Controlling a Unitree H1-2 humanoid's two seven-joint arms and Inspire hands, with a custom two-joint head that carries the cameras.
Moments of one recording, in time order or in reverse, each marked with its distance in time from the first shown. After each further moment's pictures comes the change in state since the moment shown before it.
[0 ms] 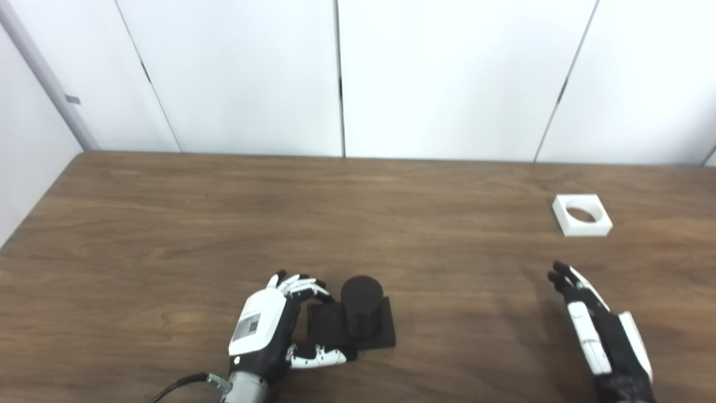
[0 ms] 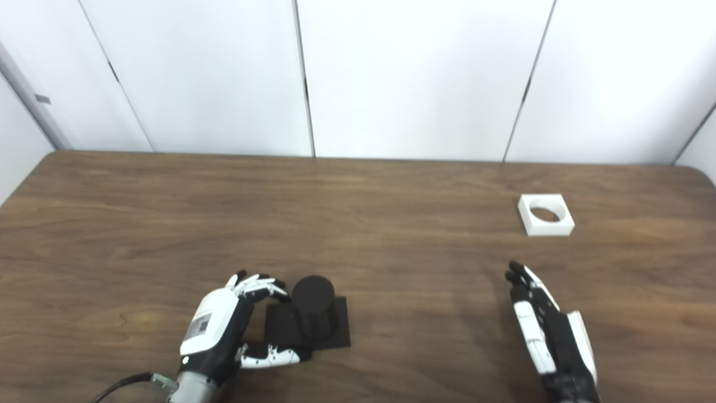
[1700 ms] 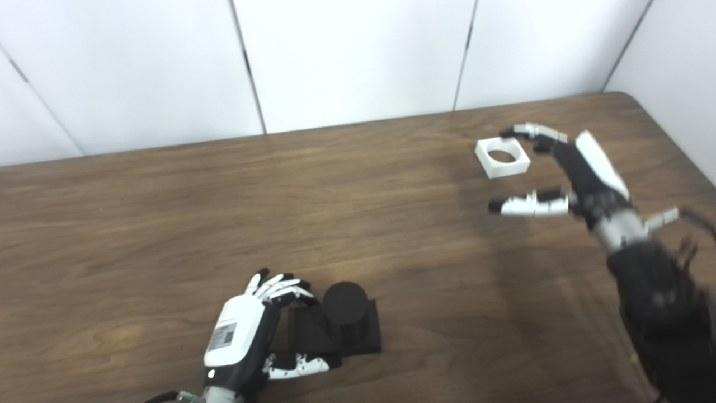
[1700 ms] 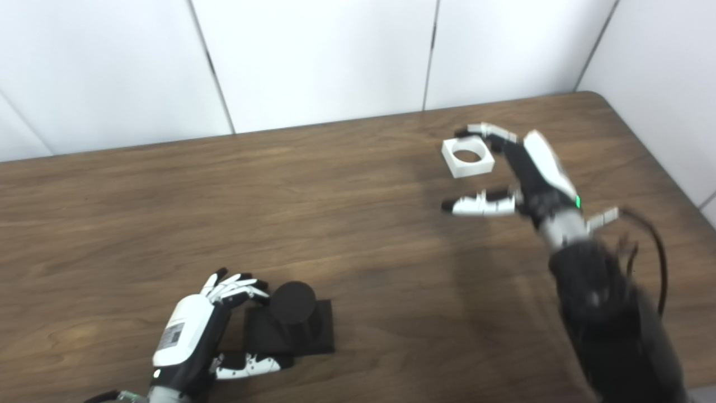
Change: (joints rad) left arm 0.024 0.031 -0.059 -0.006 0.003 -0.136 -0.065; right arm -0.374 -0.355 -0.066 -0.042 -0.222 0.274 0.205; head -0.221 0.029
